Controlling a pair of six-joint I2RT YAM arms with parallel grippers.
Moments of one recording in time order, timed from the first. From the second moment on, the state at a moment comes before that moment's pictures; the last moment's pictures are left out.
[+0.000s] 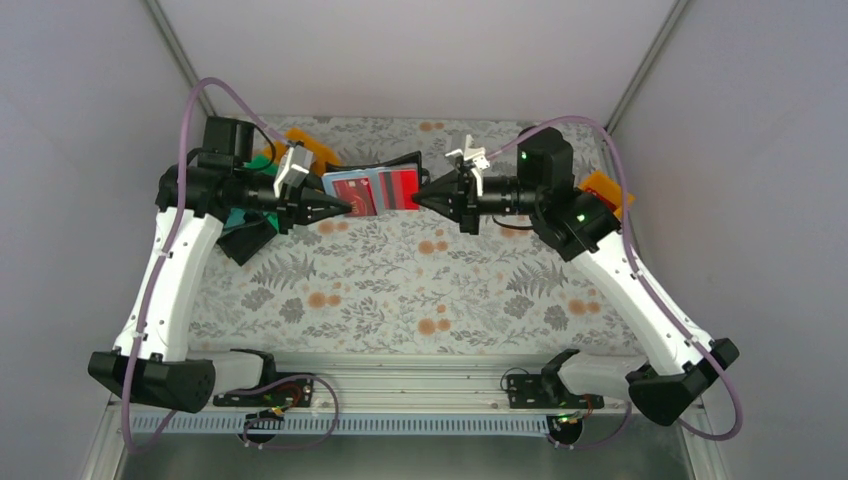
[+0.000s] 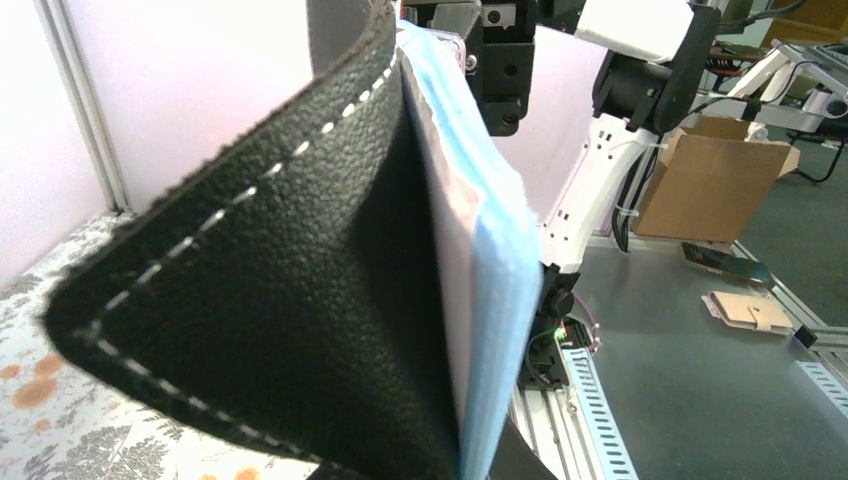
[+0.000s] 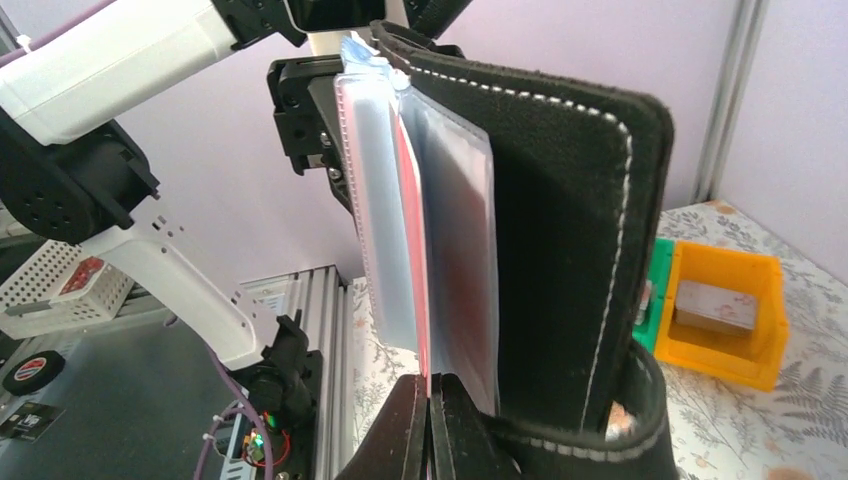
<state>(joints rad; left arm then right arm) -0.15 1.26 1.53 -1.17 1.38 0.78 0.62 1.22 1.42 -0.47 -0.83 -0.05</state>
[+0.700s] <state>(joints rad) -0.01 1.24 1.39 -0.85 1.02 0.37 0.60 1.13 1.29 0.04 0.46 -0.91</state>
